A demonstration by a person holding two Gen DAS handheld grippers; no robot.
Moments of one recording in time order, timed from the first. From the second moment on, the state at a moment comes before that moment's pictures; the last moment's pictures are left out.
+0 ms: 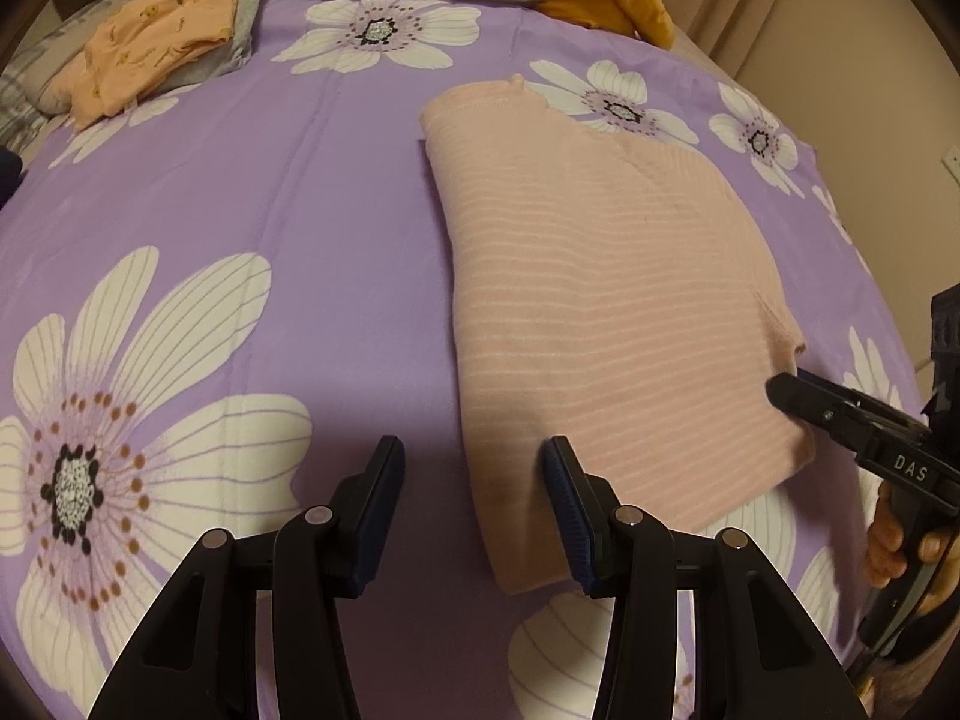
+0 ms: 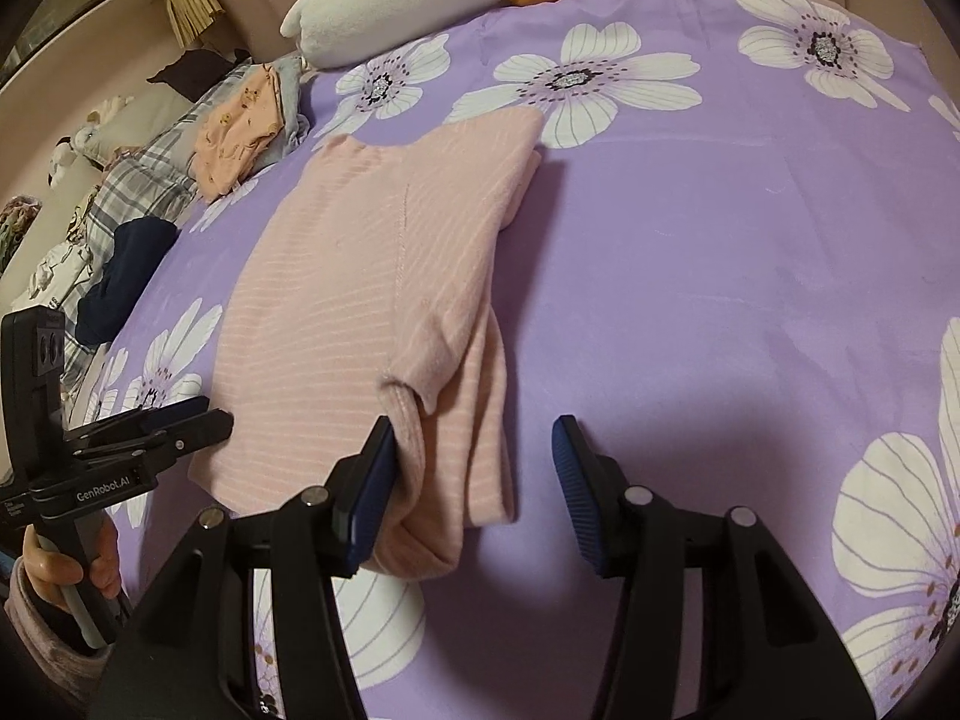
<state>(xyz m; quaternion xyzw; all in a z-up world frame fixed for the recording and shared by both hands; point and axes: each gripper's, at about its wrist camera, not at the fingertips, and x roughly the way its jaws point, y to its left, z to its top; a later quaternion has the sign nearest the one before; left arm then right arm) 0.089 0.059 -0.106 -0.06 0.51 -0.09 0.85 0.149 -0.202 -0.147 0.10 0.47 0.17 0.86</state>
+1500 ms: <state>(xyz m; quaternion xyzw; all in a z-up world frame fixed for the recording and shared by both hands) 0.063 0.066 -0.101 -0.04 0.52 -0.07 0.85 0.131 -0.235 -0.139 0.11 0.46 0.13 0.87</state>
